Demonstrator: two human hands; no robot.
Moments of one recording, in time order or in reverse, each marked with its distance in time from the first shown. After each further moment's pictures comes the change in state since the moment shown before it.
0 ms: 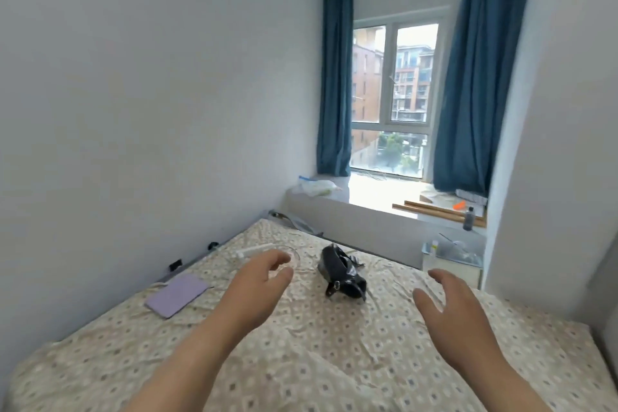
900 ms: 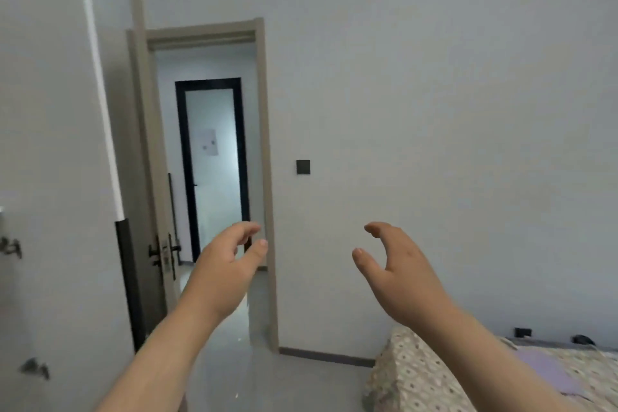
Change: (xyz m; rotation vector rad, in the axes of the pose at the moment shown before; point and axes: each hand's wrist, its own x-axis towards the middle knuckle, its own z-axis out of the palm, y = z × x) left_hand -0.437 -0.010 -0.400 0.392 1.156 -0.438; right_hand -0.311 -0.479 0.157 0.566 -0.791 -1.120
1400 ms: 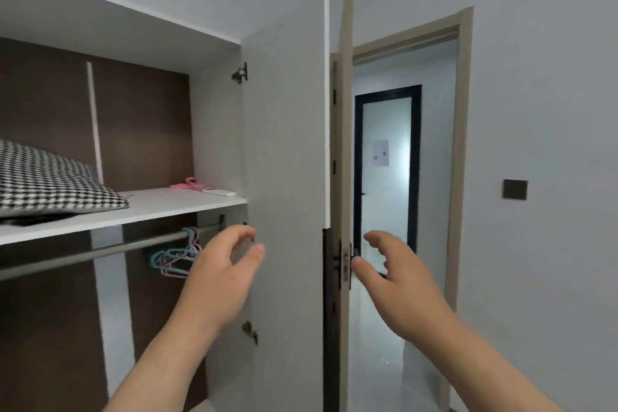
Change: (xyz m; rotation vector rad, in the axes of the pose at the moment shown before) left_hand 0.000 -0.114 -0.243 0.293 0.530 -0.200; right_hand 0.088 -0.200 0.241 0.394 -0.352 -0.346
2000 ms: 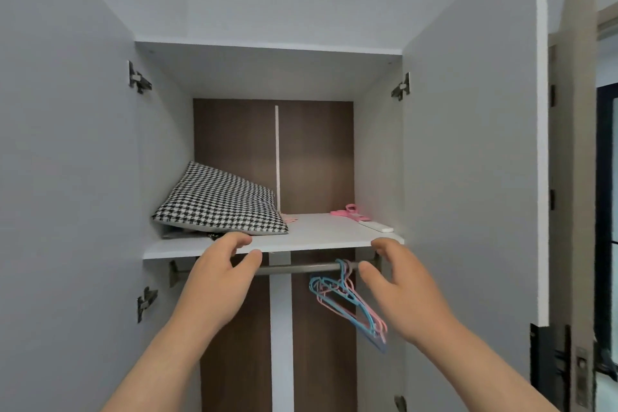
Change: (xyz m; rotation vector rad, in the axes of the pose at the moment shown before) left_hand 0.100 -0.069 -0.104 0.519 0.542 -0.263; right_hand 0.203 -0.055 0.195 0.373 -0.308 -0.394
